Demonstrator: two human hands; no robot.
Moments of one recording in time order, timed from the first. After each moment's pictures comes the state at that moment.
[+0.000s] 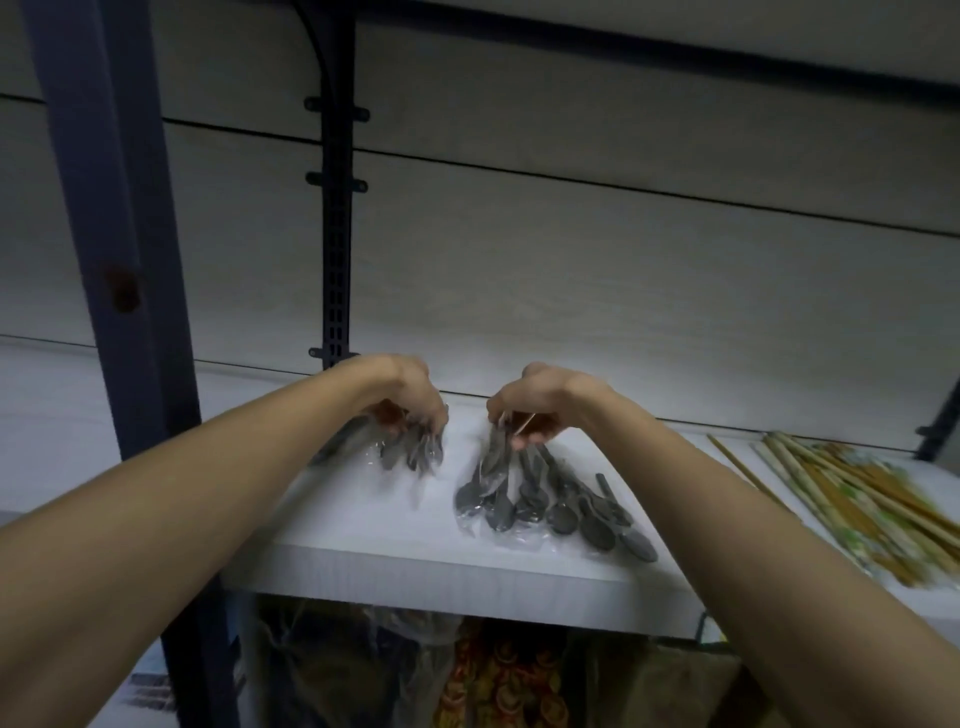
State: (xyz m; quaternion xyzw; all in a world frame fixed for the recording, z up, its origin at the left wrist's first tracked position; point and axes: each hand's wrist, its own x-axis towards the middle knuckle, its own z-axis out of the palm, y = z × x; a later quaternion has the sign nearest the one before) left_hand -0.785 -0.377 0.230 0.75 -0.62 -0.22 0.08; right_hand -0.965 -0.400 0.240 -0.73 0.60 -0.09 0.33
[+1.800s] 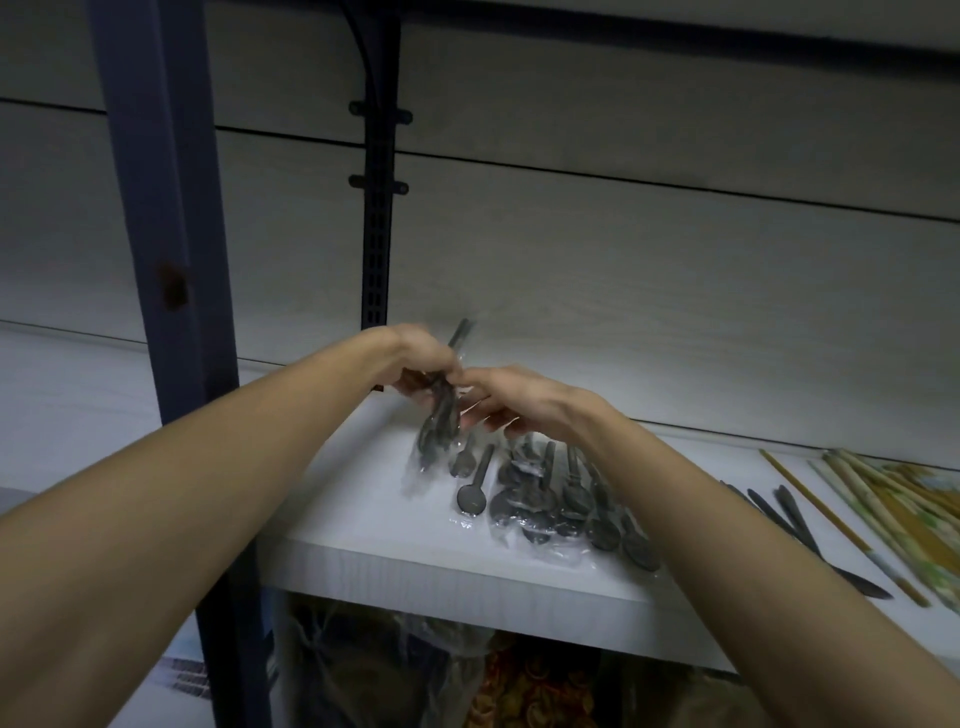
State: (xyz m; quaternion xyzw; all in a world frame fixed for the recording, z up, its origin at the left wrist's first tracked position) left_hand -0.759 -0.377 0.248 0.73 -0.55 -0.30 0.28; right_hand -0.921 -0.400 0.224 -0.78 0.45 -0.14 0.42
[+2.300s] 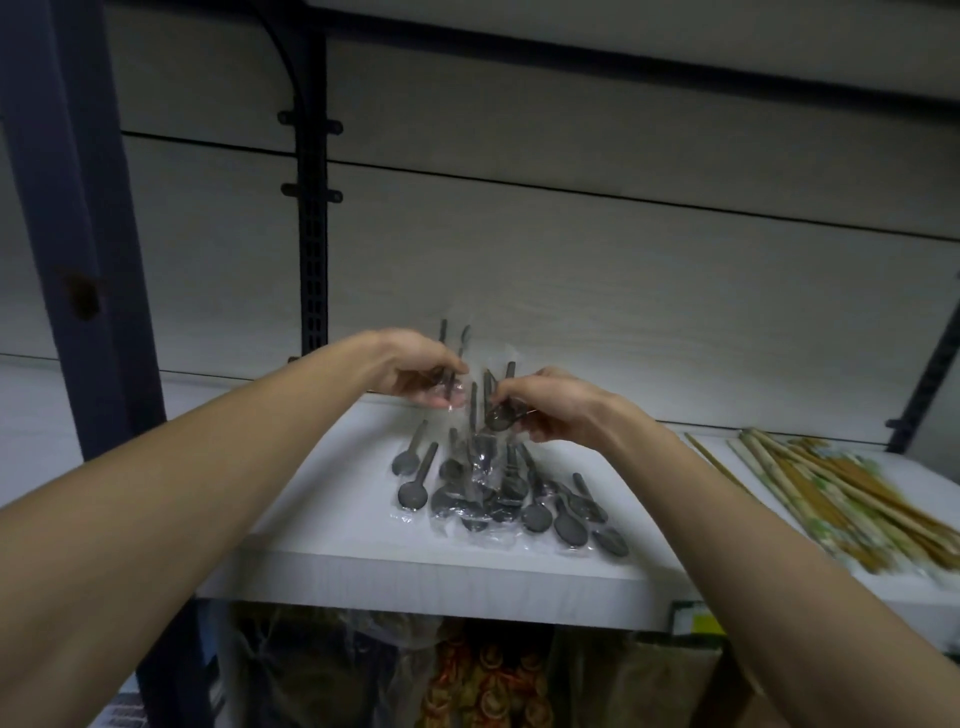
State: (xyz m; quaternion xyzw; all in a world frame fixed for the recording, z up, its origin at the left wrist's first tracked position) left_hand -0.814 -0.384 0.252 0.62 -0.52 -0.48 0.34; right_hand -1.009 -0.389 0.232 -0.68 0.51 -0.25 0.46
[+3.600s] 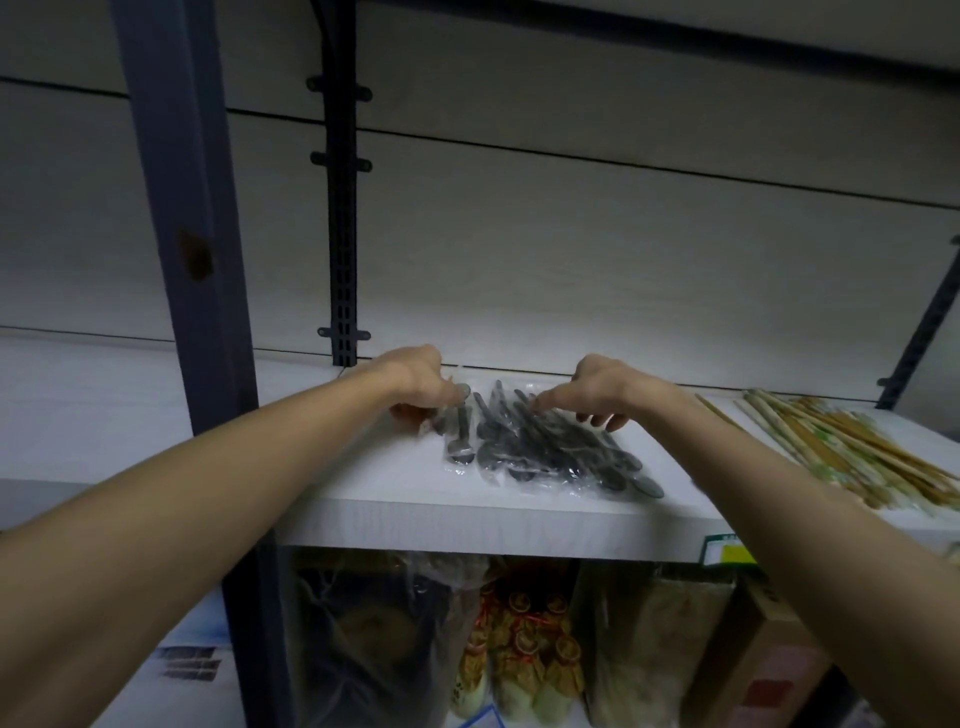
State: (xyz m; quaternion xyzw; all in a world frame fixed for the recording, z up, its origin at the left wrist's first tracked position) left_hand -0.779 -0.352 0.204 0.71 -0.67 -0.16 0.14; right_hand -1.012 -0.356 0.229 -0.73 0.66 -0.09 0.18
